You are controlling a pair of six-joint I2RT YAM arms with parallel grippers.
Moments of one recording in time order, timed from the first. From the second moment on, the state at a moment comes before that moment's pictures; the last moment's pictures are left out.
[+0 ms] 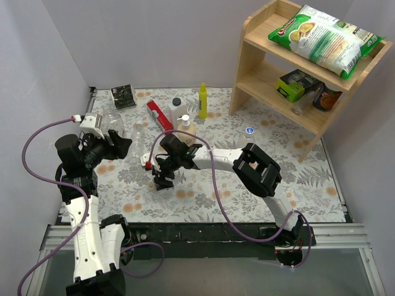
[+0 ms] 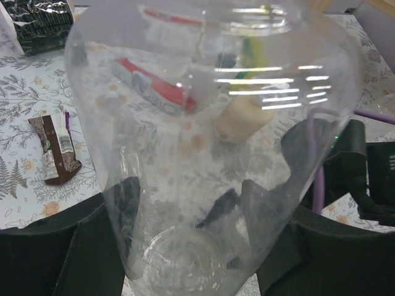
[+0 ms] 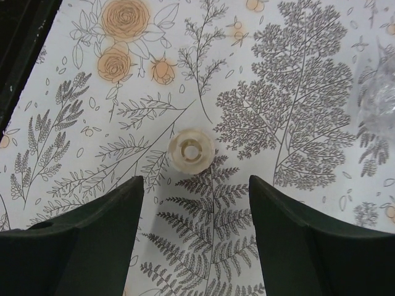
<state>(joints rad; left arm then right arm) 0.30 0.71 0.89 -0.48 0.64 -0.07 1.05 2.14 1.54 -0.15 -0.72 -0.59</state>
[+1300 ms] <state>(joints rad) 0.12 0.95 0.83 -0.36 0.90 0.30 0.83 1.72 1.63 -0.58 -0.87 -0.50</state>
